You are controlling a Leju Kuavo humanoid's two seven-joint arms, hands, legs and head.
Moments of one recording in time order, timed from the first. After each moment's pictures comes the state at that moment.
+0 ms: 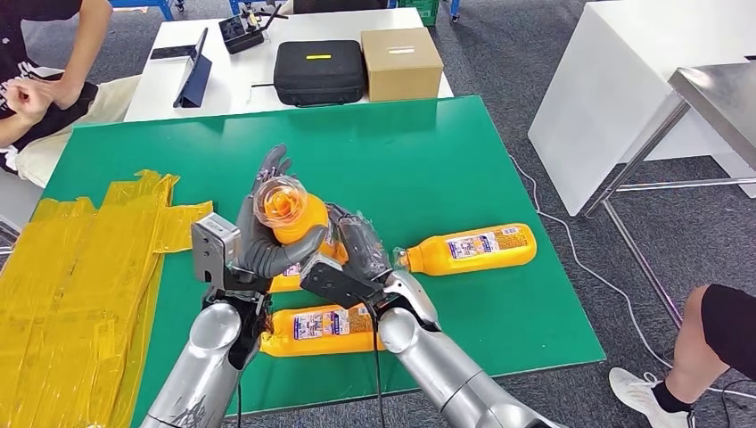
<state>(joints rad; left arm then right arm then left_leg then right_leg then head) -0.40 -0.25 -0.39 -1.24 -0.01 0.08 -0.38 -0.43 0.20 0.56 -1.06 0.53 -0.25 -0.30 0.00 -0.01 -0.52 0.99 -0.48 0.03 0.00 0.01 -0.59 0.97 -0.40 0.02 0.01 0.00</state>
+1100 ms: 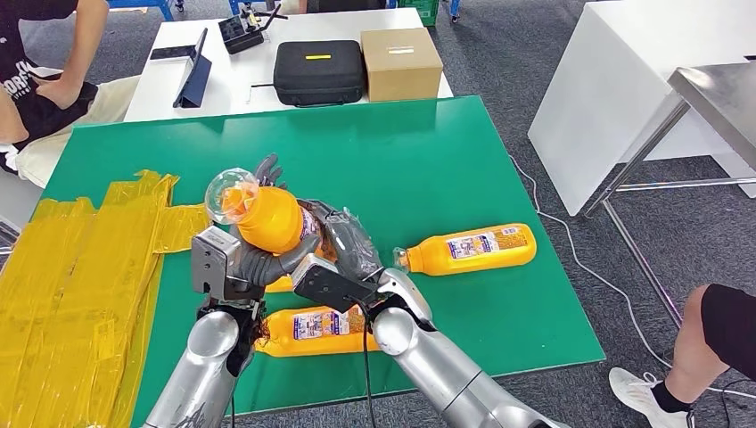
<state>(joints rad) -0.37 -0.25 -0.35 -1.23 -0.07 0.15 -0.40 -0.43 0.18 0.62 -1.17 0.44 -0.24 -0.30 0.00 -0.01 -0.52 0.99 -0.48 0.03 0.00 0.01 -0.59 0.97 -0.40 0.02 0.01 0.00</state>
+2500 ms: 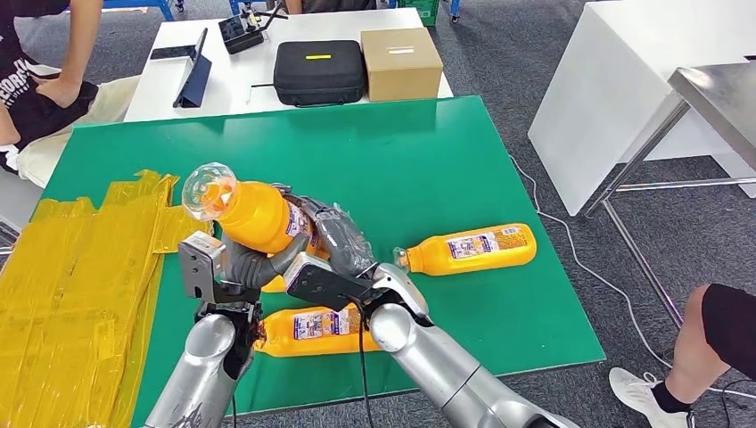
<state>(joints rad) -0.36 -0.25 -0.32 -1.21 -0.01 0.16 -0.46 -0.46 0.18 0.66 -1.18 0.42 -0.23 -0.29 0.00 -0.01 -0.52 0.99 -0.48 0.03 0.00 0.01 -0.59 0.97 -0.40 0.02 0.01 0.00</state>
